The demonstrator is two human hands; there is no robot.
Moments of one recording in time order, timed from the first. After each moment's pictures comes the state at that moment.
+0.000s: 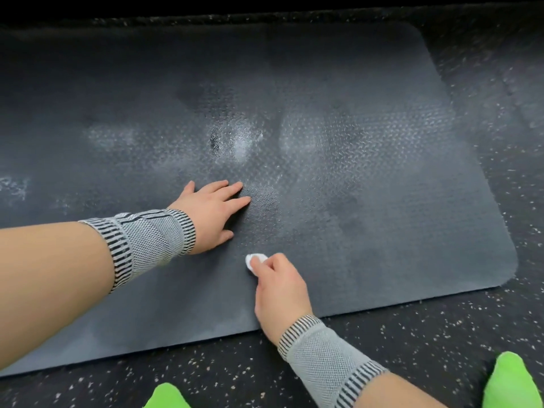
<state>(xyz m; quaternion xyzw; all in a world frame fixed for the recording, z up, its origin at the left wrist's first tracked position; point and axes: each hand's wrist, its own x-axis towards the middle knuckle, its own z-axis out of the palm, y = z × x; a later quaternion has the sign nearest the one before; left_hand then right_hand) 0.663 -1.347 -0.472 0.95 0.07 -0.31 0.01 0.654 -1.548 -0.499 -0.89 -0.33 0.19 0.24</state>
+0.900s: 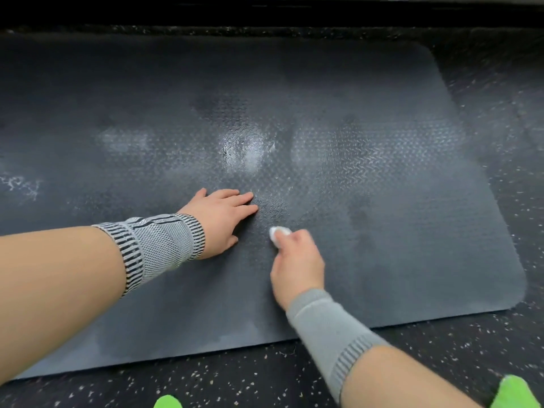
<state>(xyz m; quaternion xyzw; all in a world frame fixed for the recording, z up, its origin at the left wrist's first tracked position) 0.666 -1.339 -0.472 0.95 0.07 -0.31 0.04 0.704 -1.516 -0.497 -0.93 -0.27 0.17 0.20</state>
